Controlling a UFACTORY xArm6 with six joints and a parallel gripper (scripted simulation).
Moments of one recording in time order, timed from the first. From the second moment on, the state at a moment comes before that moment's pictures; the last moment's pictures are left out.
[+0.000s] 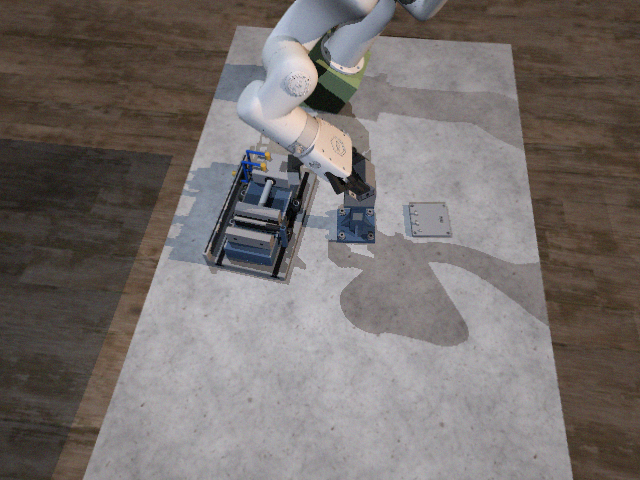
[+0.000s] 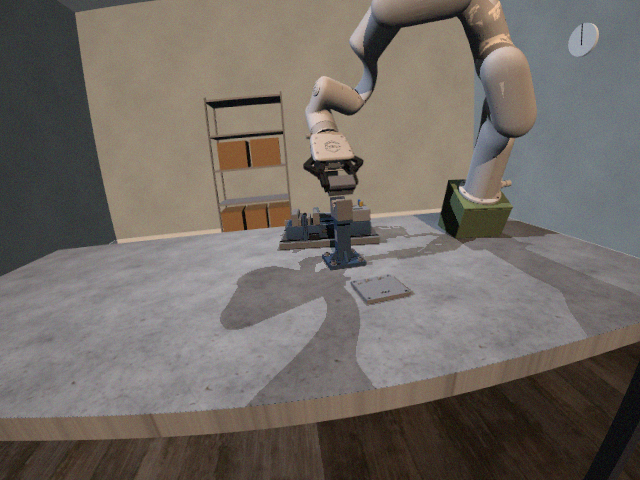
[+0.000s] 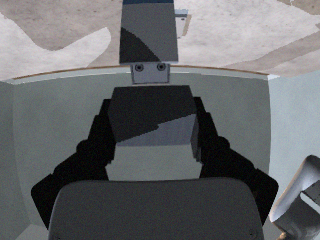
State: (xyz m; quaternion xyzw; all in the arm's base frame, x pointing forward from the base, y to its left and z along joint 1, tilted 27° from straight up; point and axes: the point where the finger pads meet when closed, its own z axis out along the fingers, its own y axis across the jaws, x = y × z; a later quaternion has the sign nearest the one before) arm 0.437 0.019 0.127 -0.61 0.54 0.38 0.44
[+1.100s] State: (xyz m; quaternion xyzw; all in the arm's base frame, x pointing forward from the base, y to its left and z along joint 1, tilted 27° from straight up) arm 0.439 0.031 0.103 -0.61 0.54 0.38 0.44
